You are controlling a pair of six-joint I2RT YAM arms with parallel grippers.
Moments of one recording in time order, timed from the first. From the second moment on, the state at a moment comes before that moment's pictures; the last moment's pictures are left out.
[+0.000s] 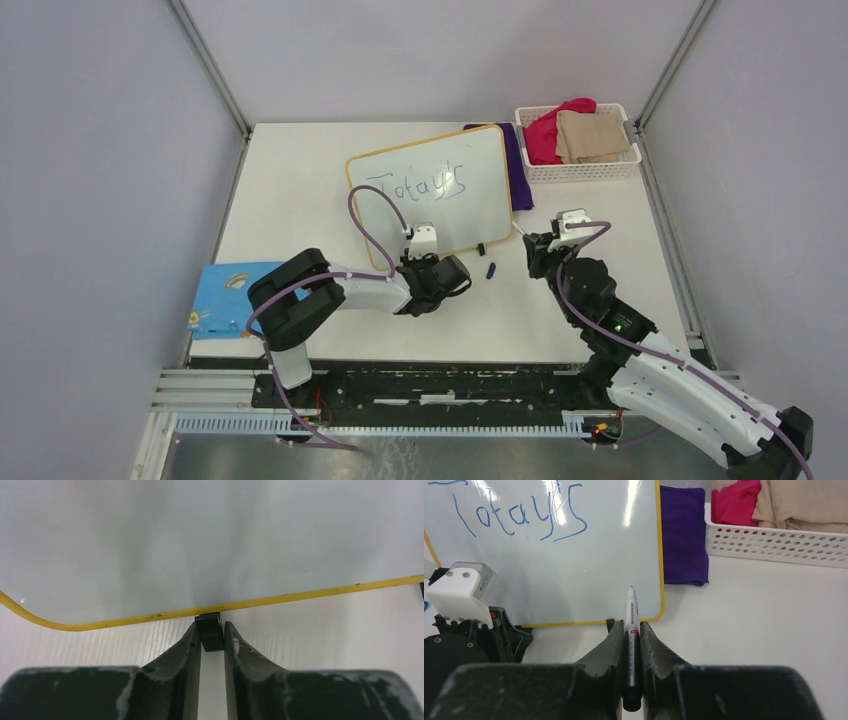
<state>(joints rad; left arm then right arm) -1.03 1.81 0.90 -0.13 -0.89 -0.90 0.77 0.63 0.48 0.01 0.51 0.16</state>
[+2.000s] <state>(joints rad) -0.10 0.95 0.68 -0.01 0.03 -0.58 0.77 0.65 0.53 0.01 0.32 0.15</state>
